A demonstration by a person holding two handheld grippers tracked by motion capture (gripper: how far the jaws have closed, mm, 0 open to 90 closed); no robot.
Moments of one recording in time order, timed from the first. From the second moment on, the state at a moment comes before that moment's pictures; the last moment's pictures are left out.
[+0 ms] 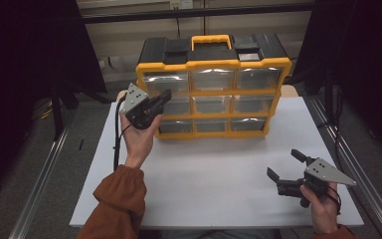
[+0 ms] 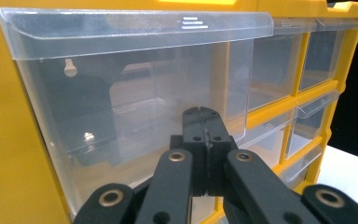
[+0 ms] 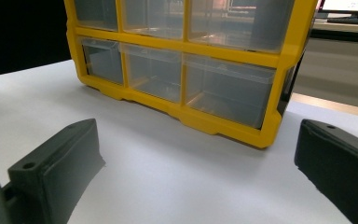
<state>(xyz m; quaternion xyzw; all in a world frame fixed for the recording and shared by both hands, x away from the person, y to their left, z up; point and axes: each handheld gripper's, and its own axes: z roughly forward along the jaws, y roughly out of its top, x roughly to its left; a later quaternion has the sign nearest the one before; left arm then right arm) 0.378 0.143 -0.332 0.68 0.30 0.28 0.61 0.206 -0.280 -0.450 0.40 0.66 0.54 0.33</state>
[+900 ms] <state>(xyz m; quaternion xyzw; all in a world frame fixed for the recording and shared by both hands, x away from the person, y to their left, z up) 0.385 0.141 -0.331 0.68 0.30 0.29 0.60 0.205 -0.280 -0.450 0.40 0.66 0.54 0.33</state>
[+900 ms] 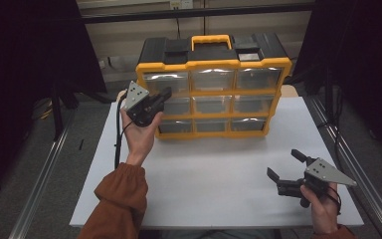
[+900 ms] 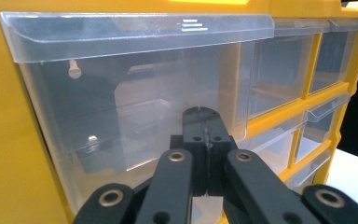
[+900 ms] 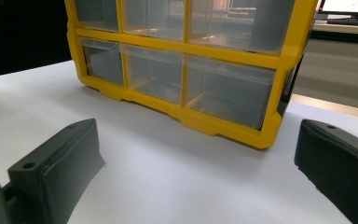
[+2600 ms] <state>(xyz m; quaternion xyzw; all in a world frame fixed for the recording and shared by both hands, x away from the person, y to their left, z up) 0.404 0.137 -0.332 0.68 0.31 0.30 0.60 0.208 -0.282 -0.452 0.40 0.66 0.54 0.33</state>
